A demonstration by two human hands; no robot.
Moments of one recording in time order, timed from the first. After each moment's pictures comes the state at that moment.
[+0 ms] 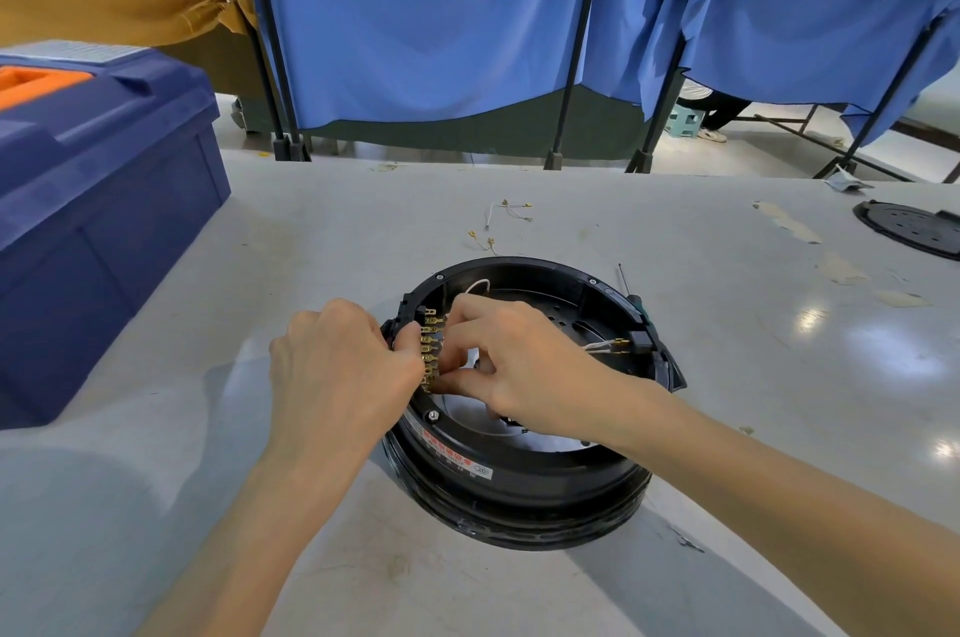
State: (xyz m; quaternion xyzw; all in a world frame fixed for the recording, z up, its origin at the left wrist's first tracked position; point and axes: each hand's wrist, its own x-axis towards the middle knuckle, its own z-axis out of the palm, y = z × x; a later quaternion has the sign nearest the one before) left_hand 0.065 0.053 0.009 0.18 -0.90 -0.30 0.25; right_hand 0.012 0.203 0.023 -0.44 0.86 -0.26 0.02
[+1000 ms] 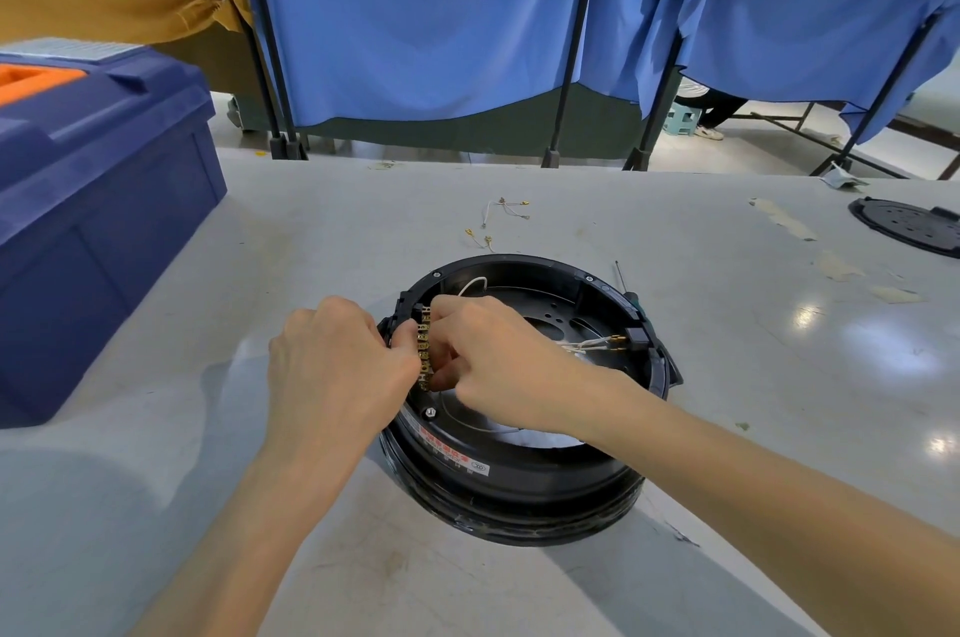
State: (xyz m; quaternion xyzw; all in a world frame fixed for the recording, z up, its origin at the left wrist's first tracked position) left_hand 0.063 0.051 0.007 0.17 -0.90 -0.31 0.26; right_hand 0.014 0.184 0.029 -0.43 0.89 -0.17 0.03
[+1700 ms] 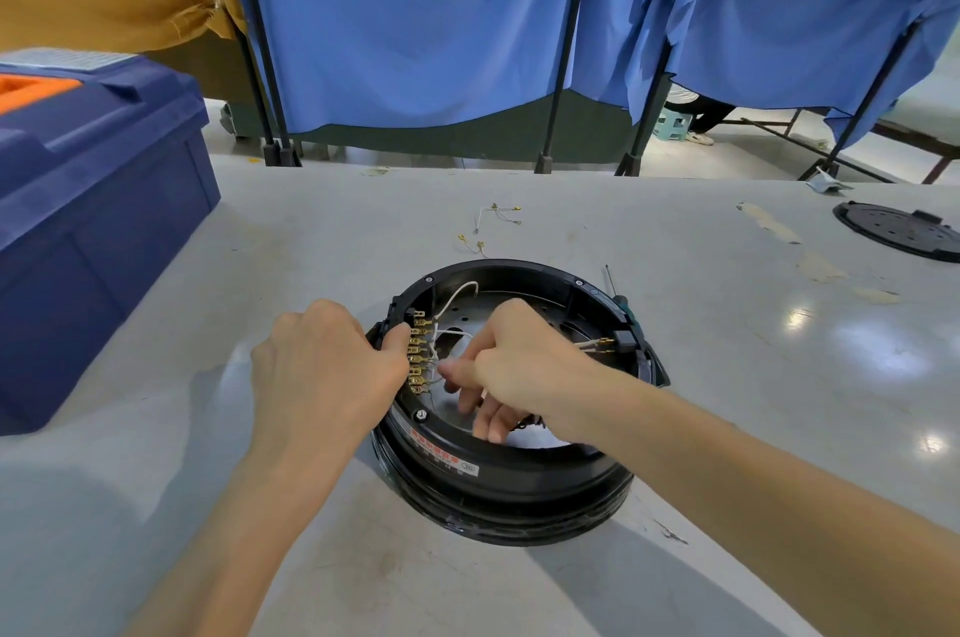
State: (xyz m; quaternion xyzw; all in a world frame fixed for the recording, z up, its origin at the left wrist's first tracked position) left_hand 0.066 0.050 0.012 0.20 -0.91 -0.29 0.24; right_hand 0.031 0.201 0.044 -0.11 0.84 -0.46 0.26
